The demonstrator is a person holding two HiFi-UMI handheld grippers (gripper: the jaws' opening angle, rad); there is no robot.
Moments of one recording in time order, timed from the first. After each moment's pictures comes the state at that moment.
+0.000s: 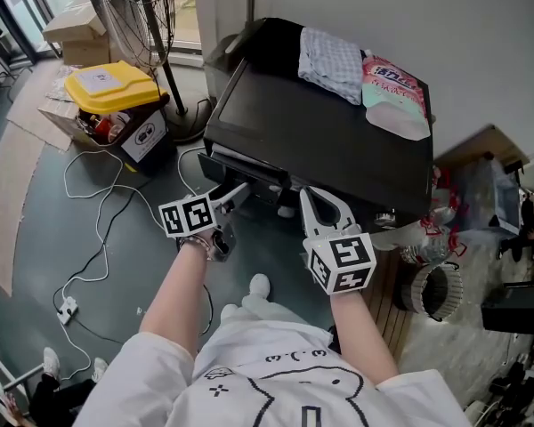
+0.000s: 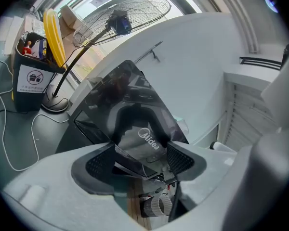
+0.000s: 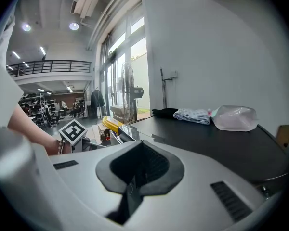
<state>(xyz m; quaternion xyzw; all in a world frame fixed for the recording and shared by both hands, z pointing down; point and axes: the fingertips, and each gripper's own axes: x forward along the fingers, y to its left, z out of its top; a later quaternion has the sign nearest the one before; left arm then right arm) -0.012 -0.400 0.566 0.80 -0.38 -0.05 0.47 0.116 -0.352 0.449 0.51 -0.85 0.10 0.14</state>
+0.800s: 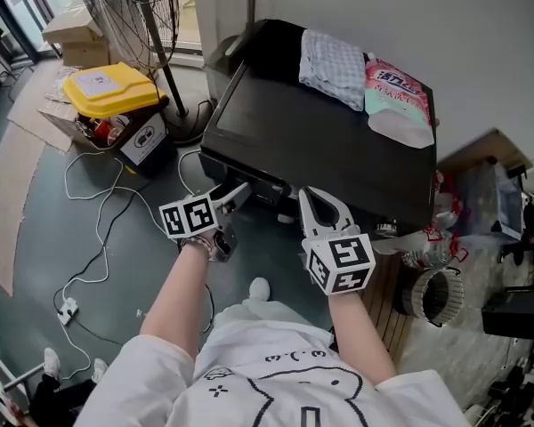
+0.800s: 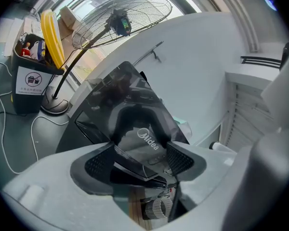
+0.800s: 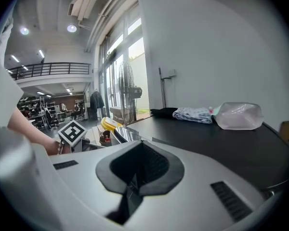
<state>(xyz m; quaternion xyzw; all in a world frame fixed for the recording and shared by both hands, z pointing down) -0.006 -0.423 0.568 0.79 -0.39 -0.05 0.46 0.119 -0.377 0.455 0.50 -0.85 0.11 0.13</state>
